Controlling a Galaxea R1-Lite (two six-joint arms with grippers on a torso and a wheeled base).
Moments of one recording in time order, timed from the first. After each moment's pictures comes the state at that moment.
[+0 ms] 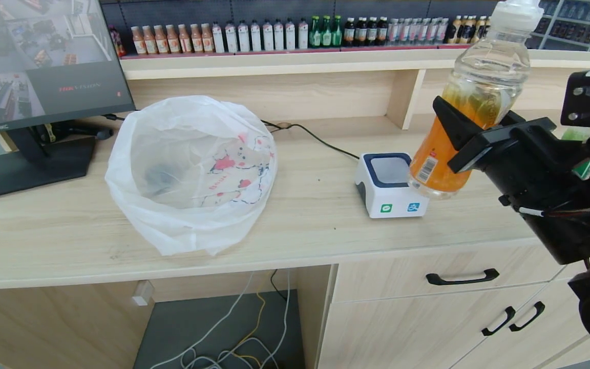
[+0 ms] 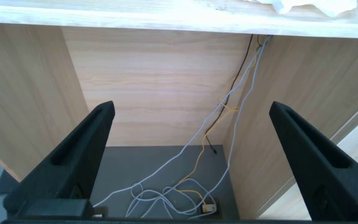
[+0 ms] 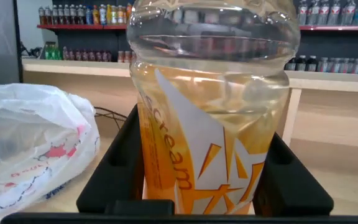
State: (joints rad) left arm 0.00 0.00 0.00 0.00 0.00 0.00; right arm 0.45 1.66 -0.65 -1.55 -0.07 -0.14
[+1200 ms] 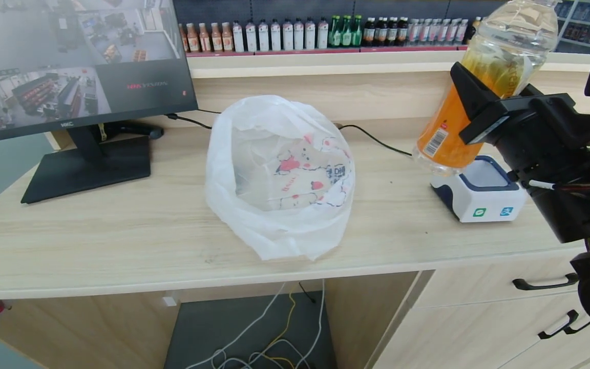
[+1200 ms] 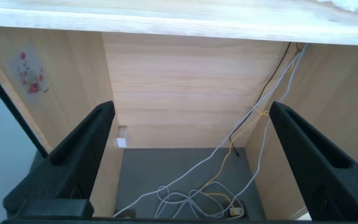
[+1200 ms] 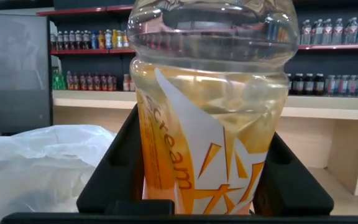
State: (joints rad) left arm 0.00 0.00 0.00 0.00 0.00 0.00; right arm 0.44 1.65 -0.73 -1.56 -0.09 -0.13
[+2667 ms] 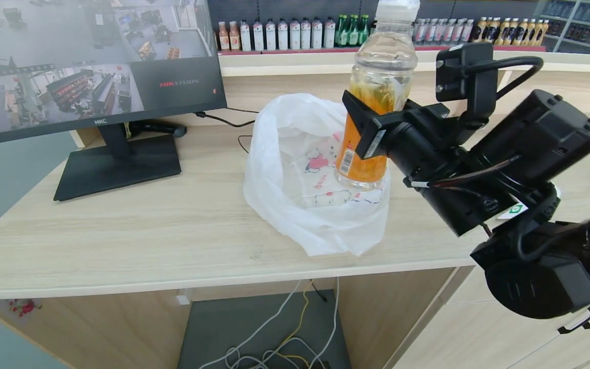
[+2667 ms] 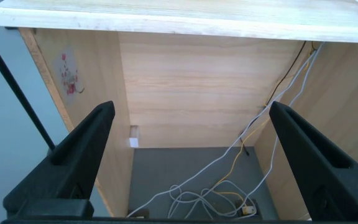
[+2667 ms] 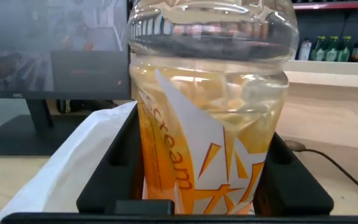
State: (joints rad) left arm 0.00 0.00 0.00 0.00 0.00 0.00; right arm 0.67 1.83 -1.01 -1.31 -0.17 -0.16
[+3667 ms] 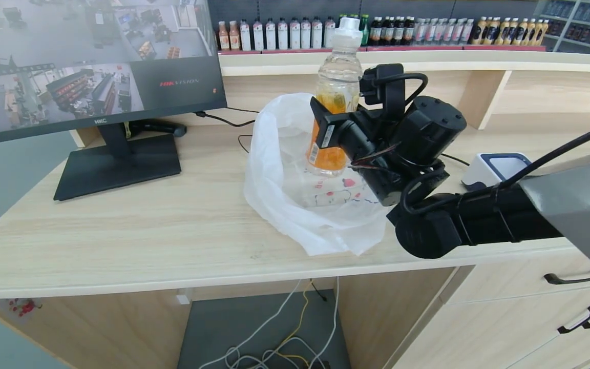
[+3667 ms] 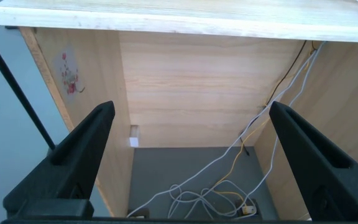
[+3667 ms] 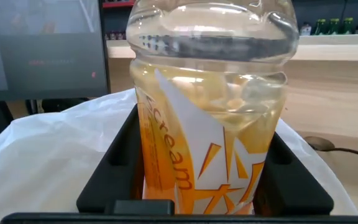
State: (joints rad) left arm 0.00 0.00 0.00 0.00 0.00 0.00; right arm 0.62 2.13 -1.42 -1.18 -0.18 -0.10
